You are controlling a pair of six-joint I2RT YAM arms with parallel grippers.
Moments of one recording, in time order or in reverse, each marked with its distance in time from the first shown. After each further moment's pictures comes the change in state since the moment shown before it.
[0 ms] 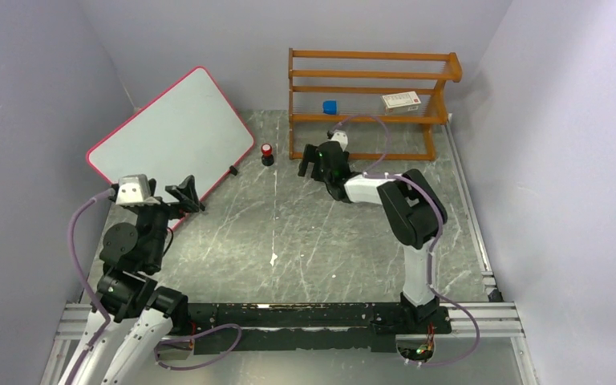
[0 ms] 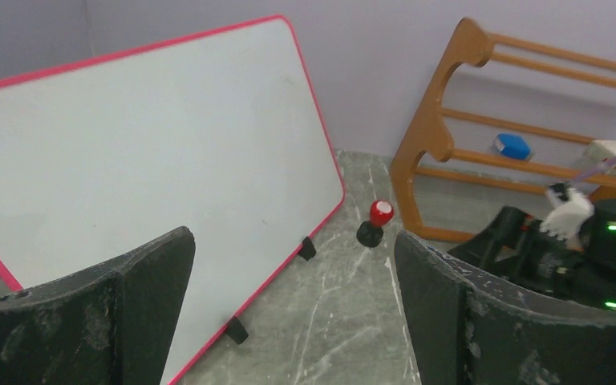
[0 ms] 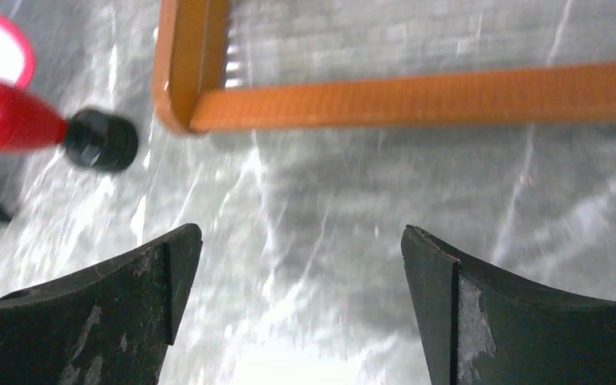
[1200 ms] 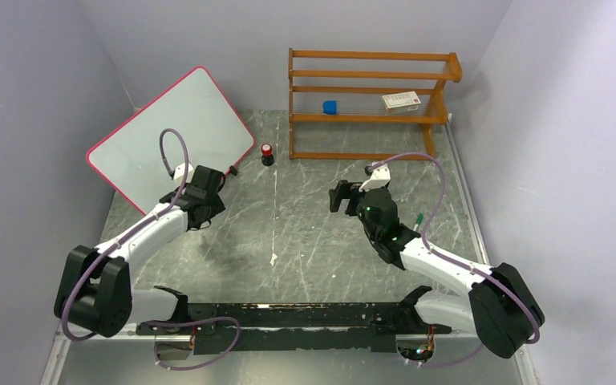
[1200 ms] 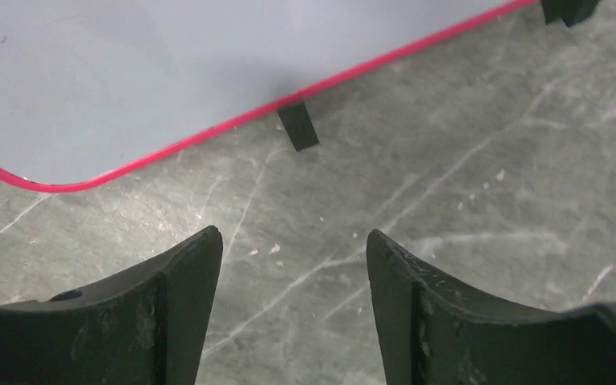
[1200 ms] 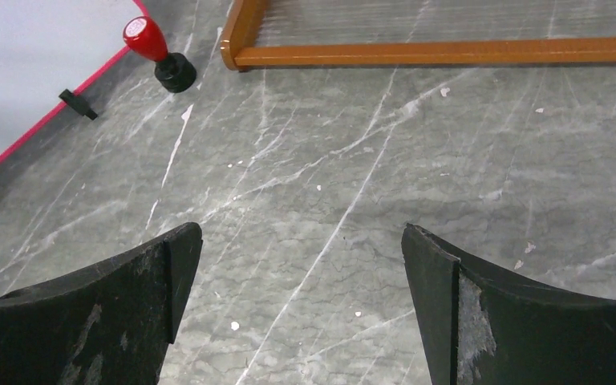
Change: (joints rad) left arm 0.010 0.957 0.159 -0.381 -0.140 -0.641; right arm 0.074 -0.928 -0.725 0.053 0.093 -0.190
